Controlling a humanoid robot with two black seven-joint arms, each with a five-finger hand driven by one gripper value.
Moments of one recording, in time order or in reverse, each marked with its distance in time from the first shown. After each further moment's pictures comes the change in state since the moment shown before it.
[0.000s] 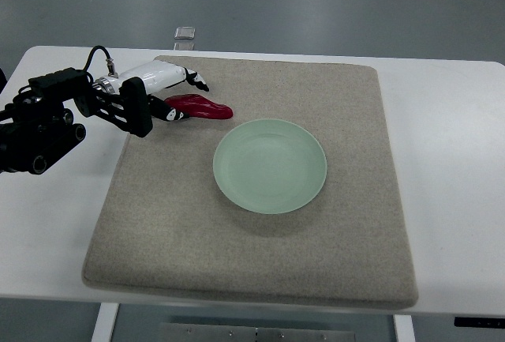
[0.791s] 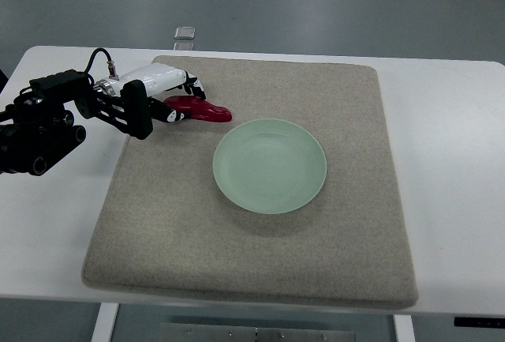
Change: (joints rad) left arm -0.001 0.000 0.005 0.002 -0.001 0.001 0.001; right arm 0.000 0.000 0.000 0.000 0.000 0.000 0.000
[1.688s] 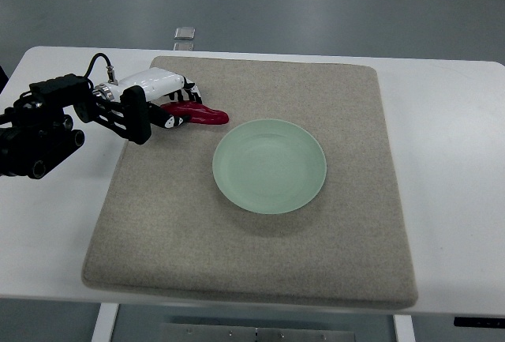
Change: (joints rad) left arm 0.007 0.000 0.038 0.014 -0.003 0.000 0.001; right arm 0.000 0.000 0.000 0.000 0.000 0.000 0.000
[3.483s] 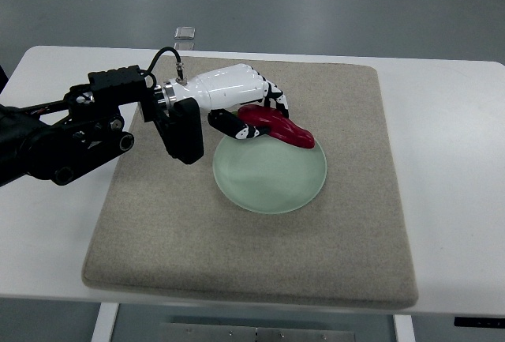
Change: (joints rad) left arm -0.055 0.002 0.012 -0.424 0.061 0.051 -0.016; right arm 0.000 0.000 0.000 0.000 0.000 0.000 0.000
